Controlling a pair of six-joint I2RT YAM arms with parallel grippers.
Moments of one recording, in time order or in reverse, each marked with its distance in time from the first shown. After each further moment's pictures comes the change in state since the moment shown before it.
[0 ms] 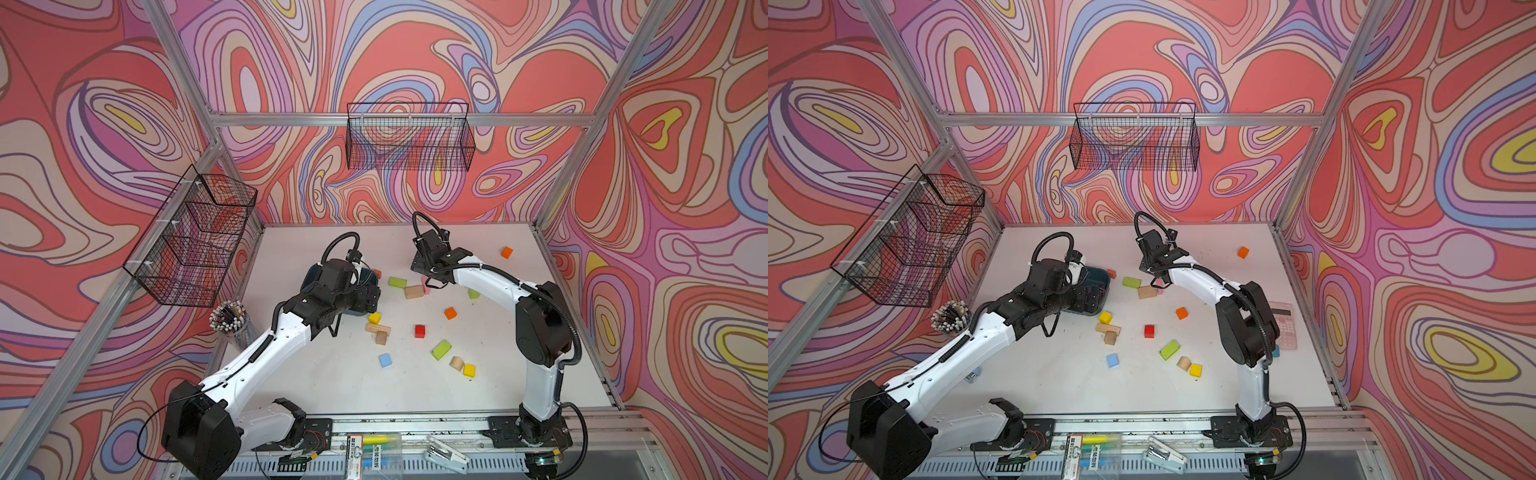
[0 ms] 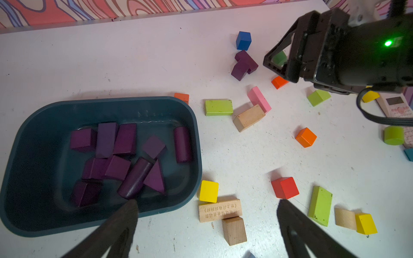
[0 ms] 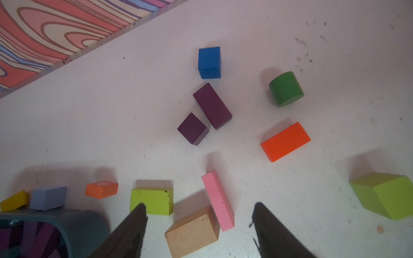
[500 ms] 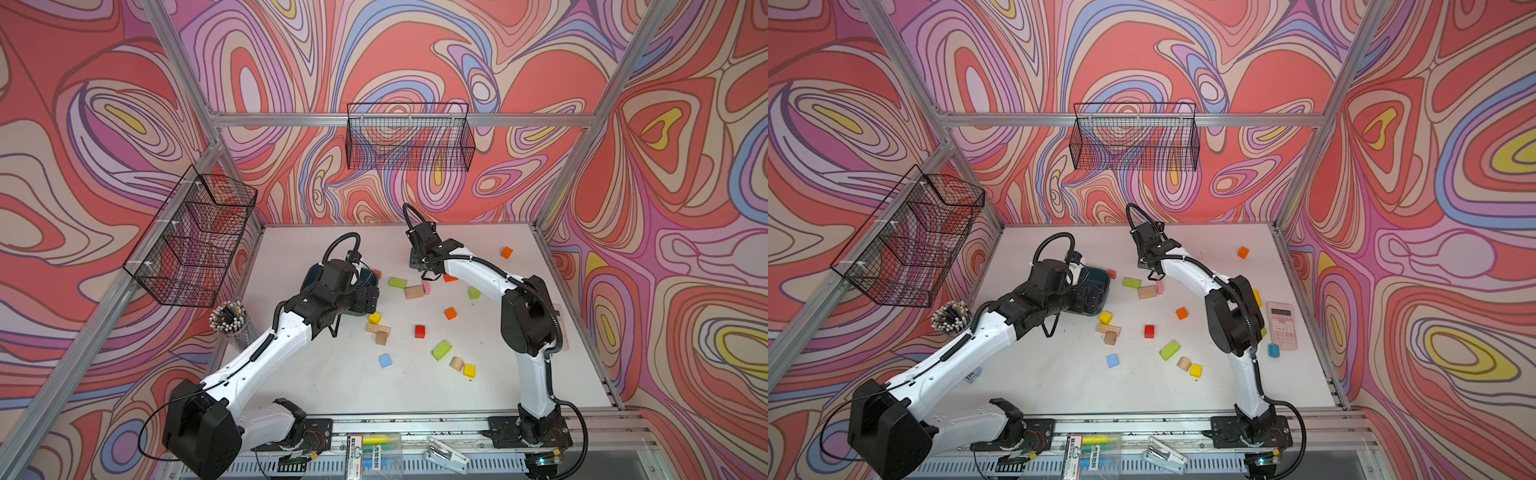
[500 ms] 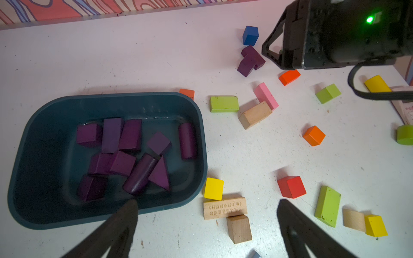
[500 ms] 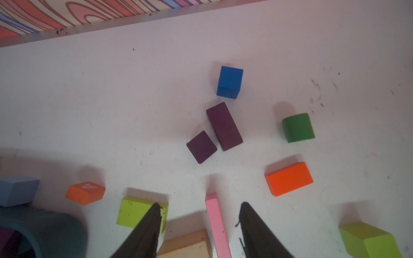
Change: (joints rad) left arm 0.000 0.010 0.003 -0.015 -0.018 0.000; right arm -0.008 0.143 0.228 -0.091 0.001 -0.262
